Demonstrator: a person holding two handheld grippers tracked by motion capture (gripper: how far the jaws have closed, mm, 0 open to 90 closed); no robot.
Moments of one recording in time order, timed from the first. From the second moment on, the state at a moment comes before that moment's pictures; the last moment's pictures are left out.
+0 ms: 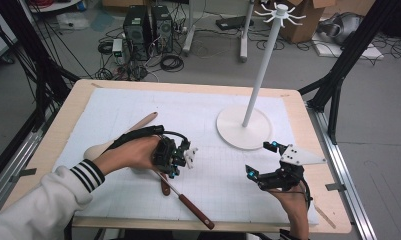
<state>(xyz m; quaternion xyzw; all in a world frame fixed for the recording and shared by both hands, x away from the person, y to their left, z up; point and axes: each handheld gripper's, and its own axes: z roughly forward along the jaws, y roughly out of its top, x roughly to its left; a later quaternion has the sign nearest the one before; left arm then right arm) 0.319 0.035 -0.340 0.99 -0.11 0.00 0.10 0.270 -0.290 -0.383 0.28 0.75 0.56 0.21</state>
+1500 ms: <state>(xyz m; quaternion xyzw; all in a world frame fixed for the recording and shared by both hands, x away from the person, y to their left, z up) 0.287 0.024 -0.383 0.99 -0.14 -0.04 0.05 0.270 -0.290 -0.383 0.28 0.75 0.56 0.21</state>
